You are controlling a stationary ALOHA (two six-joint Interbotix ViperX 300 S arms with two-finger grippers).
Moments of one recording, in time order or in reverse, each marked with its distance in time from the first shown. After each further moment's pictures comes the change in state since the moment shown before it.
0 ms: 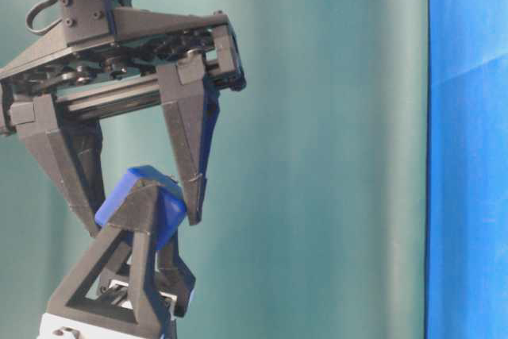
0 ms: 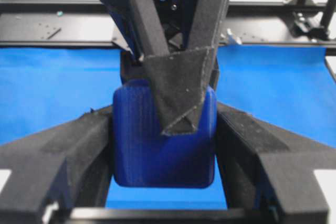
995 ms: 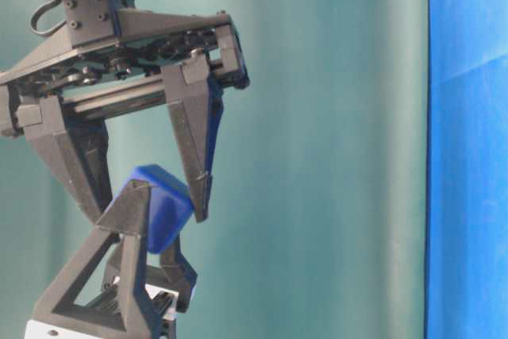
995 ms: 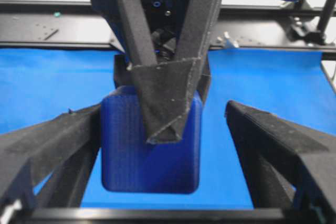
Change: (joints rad) left arm -0.002 -0.002 0.000 -0.002 -0.005 -0.017; right arm -0.003 -0.006 0.008 0.000 0.008 0.000
